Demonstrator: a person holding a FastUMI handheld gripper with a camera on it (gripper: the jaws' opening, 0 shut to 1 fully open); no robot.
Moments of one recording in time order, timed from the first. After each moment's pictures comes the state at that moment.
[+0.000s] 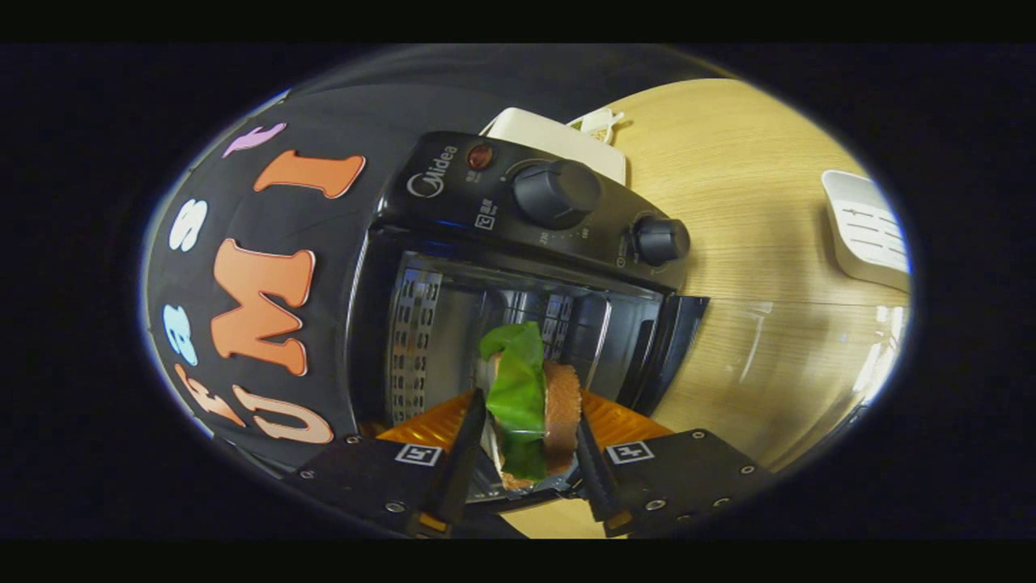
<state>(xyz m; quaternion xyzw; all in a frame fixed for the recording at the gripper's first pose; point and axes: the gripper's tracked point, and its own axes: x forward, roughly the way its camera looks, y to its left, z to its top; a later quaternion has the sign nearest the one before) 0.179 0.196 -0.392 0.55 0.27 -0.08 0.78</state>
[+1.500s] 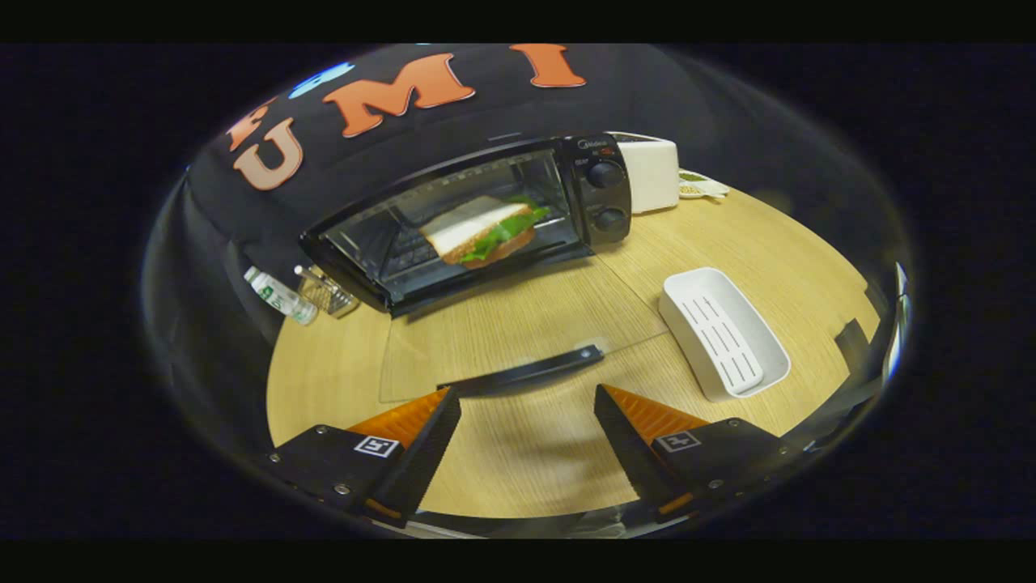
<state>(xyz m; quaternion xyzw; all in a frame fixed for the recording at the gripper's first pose) -0.052 0.150 -0.427 0.05 0.44 0.04 0.90</state>
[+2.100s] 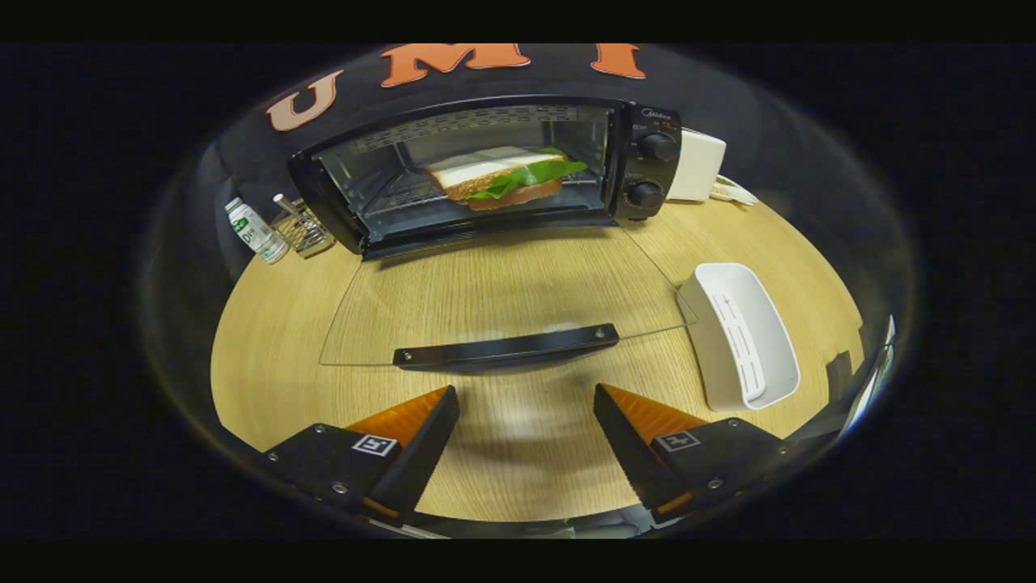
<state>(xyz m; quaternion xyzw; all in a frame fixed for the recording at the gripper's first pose) -0.040 0.154 -0.468 -0.05 0.47 0.05 0.88</state>
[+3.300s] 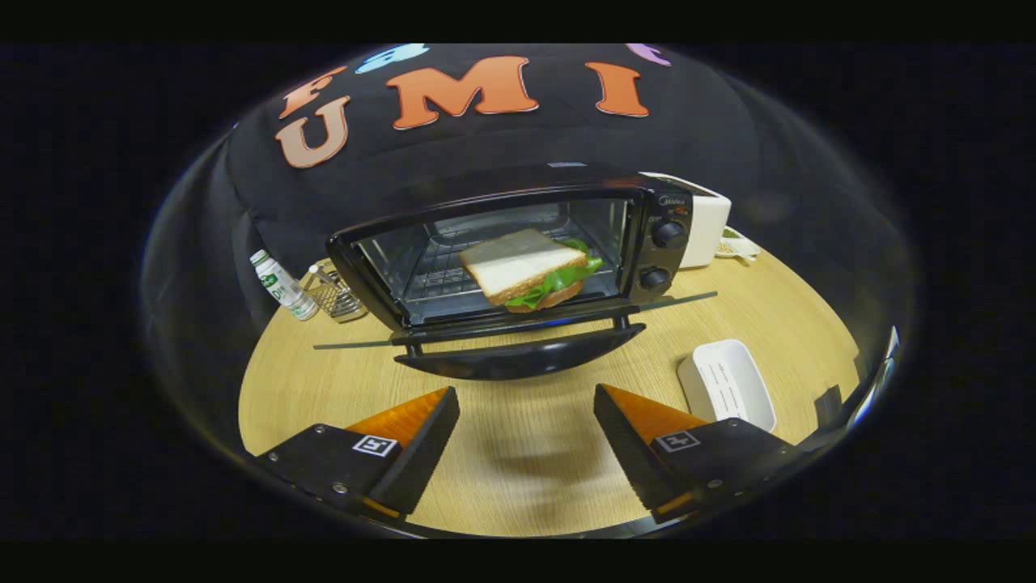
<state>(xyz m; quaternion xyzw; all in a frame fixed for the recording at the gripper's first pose) 0.003 0.182 -0.389 -0.01 0.36 0.07 0.93</state>
